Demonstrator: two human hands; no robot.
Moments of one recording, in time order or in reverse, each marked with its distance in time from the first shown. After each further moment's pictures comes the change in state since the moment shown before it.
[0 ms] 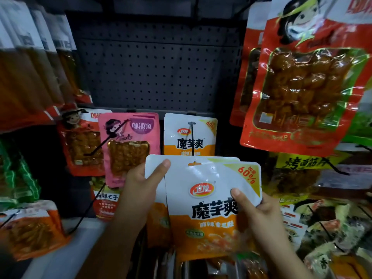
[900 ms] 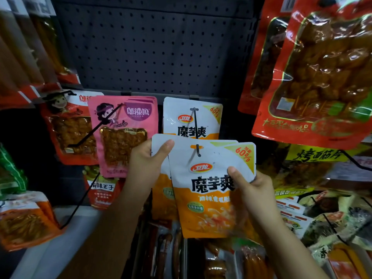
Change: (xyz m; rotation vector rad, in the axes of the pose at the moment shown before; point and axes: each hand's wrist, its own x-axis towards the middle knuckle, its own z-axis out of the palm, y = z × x) left_hand 0.060 -0.035 0.004 0.084 0.008 0.118; right_hand 0.052 0.035 0.017 -0.136 0.072 0.005
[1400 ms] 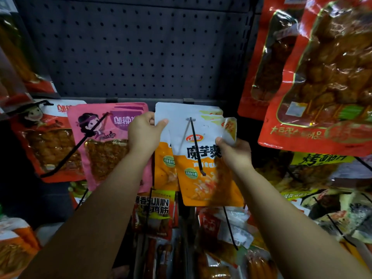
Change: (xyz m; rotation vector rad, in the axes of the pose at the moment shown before) left_hand 0.124 -0.023 0.018 0.582 0.103 0.135; right_hand 0.120 0.008 0.057 -0.144 0.205 0.150
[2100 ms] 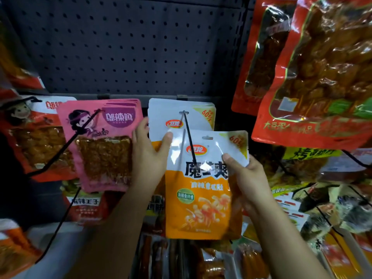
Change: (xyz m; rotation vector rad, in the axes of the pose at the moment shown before) left_hand -0.070 0.005 0.003 -0.337 -0.044 -0.052; right_hand -0.072 0.002 -0.052 0.383 -0.162 0.115
